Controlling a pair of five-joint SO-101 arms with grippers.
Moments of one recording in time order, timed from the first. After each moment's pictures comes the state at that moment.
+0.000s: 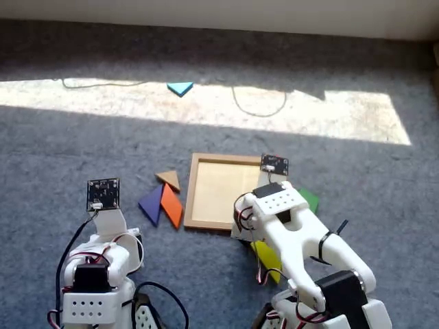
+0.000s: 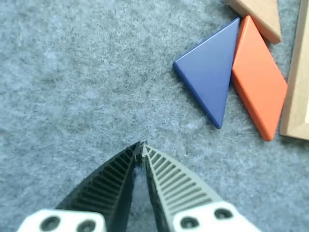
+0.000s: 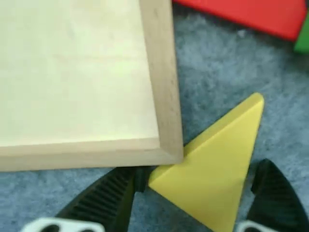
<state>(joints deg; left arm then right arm) -6.6 -101.5 96.0 76.4 12.0 -26.6 -9.8 53.7 56.9 -30.4</state>
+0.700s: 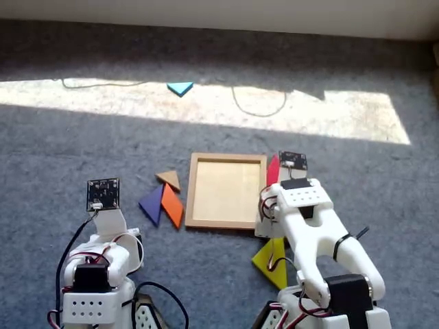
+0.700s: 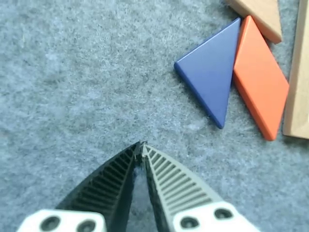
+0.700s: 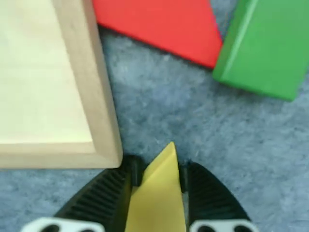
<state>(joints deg) -6.6 -101.5 96.0 76.4 12.0 -14.2 -10.4 53.7 58.3 -13.8</state>
